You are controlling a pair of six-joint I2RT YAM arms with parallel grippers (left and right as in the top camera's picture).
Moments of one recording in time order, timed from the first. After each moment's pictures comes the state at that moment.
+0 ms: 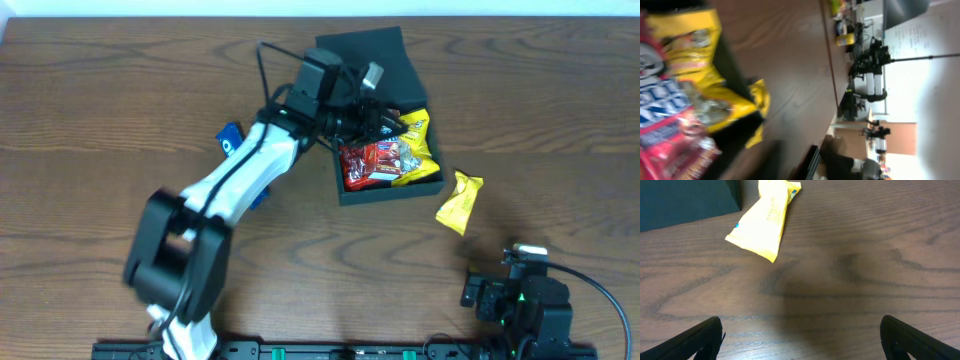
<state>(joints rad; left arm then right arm) -0.49 1.88 1.40 -0.17 0.93 -0.75 0.03 0.11 0.36 -1.03 0.10 0.12</state>
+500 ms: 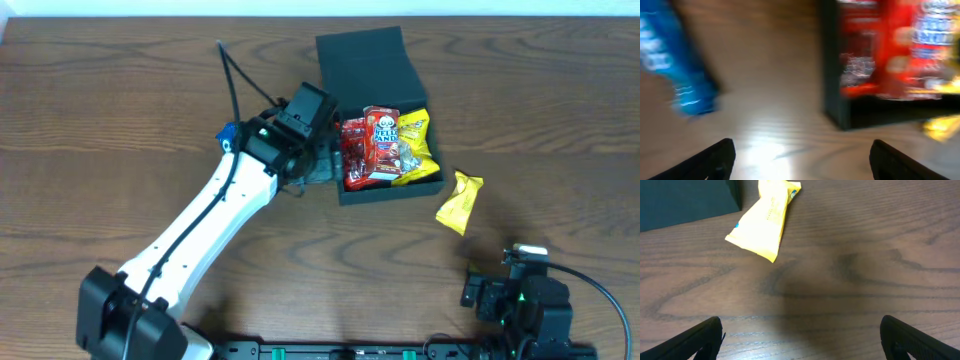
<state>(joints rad) -0.56 1.61 1.40 -1.03 -0.06 -0.63 0.03 0.11 0.36 -1.03 0.10 0.12</state>
